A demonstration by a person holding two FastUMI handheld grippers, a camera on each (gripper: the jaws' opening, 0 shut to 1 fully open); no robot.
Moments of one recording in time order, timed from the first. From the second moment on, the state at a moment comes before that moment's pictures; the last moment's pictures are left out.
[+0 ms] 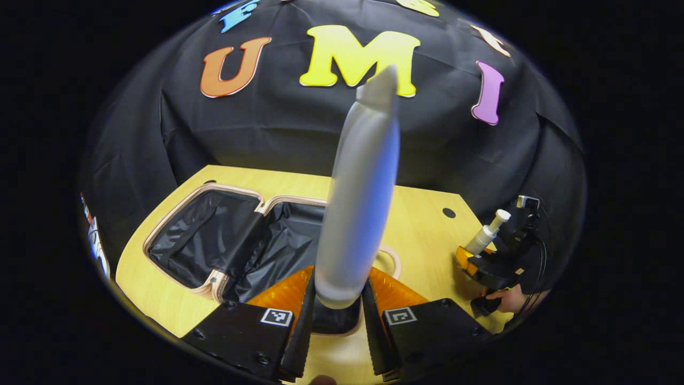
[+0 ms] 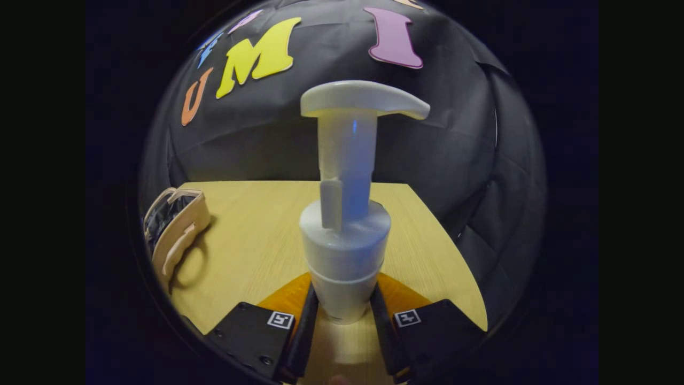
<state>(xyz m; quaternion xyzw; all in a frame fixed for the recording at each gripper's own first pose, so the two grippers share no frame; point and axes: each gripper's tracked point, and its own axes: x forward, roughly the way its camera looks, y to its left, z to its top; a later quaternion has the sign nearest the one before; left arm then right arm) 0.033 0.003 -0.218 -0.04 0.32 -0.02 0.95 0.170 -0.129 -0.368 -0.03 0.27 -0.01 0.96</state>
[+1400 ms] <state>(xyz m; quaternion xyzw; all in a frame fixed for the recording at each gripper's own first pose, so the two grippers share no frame) 0.058 0.106 -0.370 -0.07 0.59 -0.03 0.80 -0.001 -0.045 -0.111 0.09 0.22 0.01 0.97</state>
